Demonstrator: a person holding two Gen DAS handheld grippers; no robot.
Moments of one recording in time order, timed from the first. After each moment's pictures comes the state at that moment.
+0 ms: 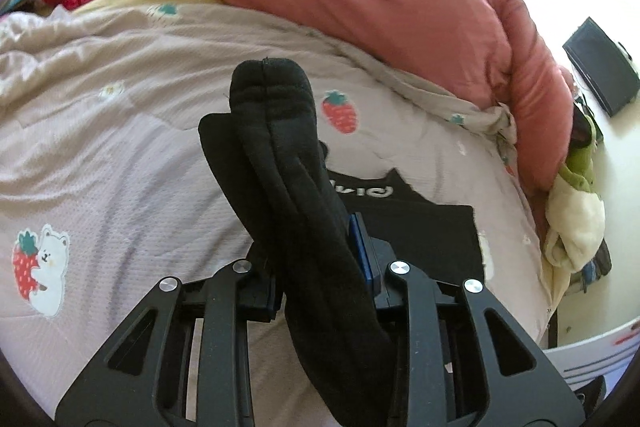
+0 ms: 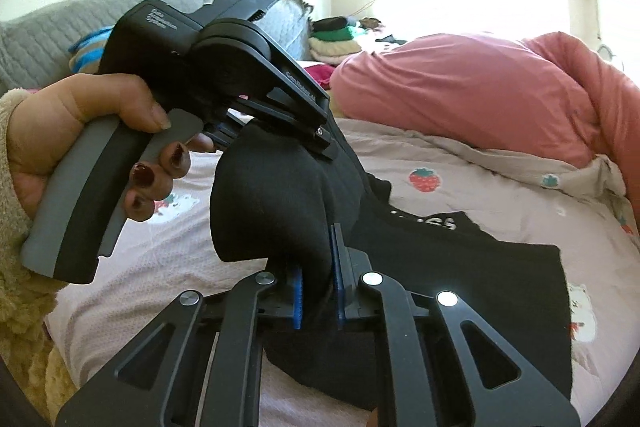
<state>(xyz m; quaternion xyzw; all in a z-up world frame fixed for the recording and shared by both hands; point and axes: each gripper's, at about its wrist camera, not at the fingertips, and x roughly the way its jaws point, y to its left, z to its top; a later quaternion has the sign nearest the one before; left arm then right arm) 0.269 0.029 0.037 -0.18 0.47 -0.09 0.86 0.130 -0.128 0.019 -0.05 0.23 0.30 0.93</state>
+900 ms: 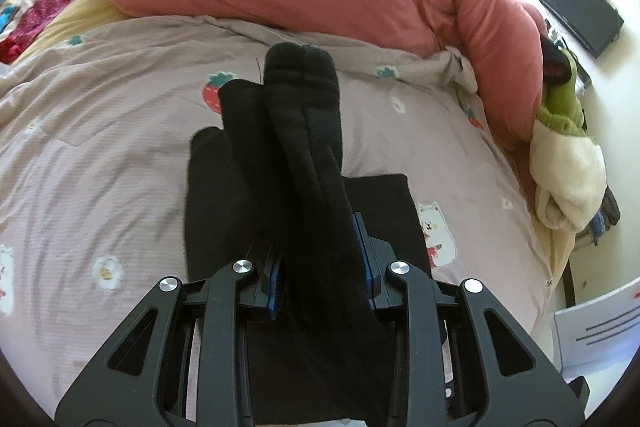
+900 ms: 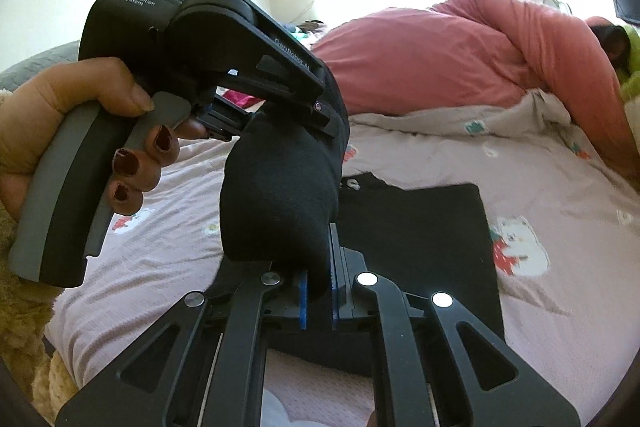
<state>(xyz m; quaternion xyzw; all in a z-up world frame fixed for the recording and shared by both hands) 0.280 -0.108 0.039 -0.11 0.49 -0.14 0.86 0.123 -0.240 -0.004 0.04 0.25 0.23 0.94</state>
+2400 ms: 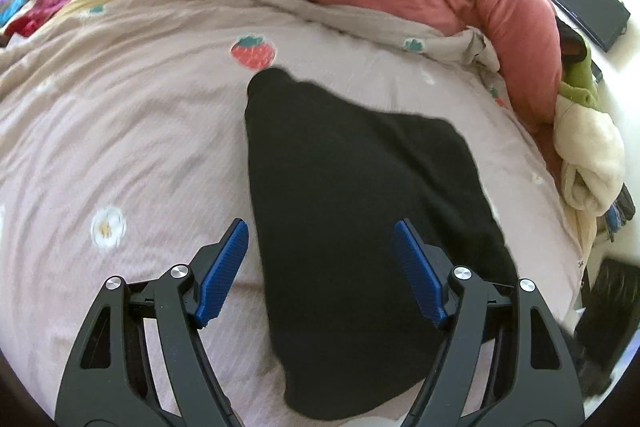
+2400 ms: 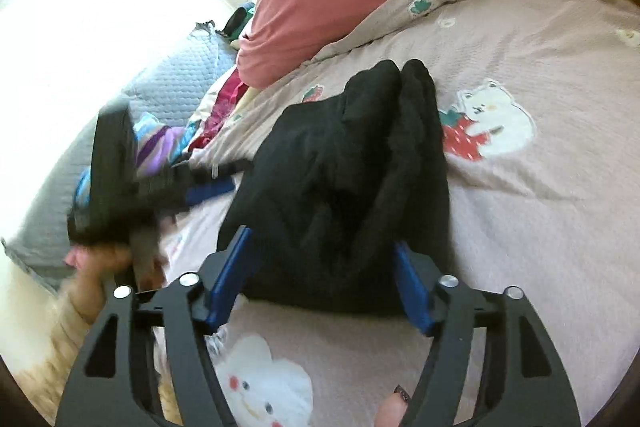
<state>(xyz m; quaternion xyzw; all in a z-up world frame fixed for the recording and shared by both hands) 0.241 -0.089 -0.015 -0.10 0.48 -0.11 0.87 0.176 -0.340 -0.041 0.27 0.40 0.28 0.83</state>
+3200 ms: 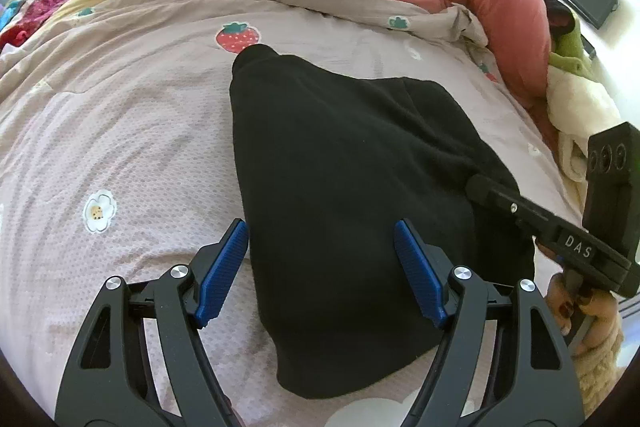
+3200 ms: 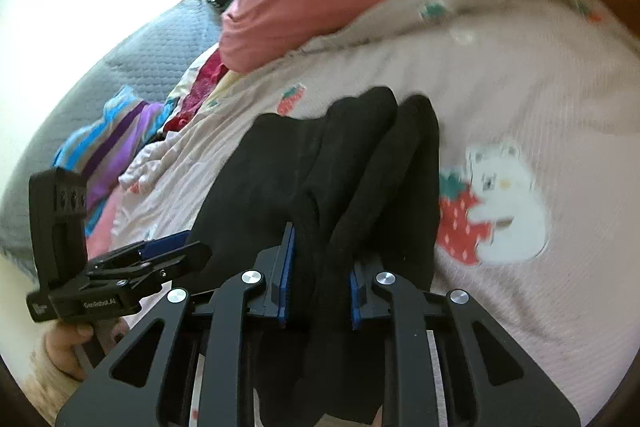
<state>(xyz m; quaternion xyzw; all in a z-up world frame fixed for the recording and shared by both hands) 0.226 -0.102 -0.018 -0.07 0.48 -0.13 0.86 0.229 -0.334 -0.028 0.18 0.42 0.27 0.85</state>
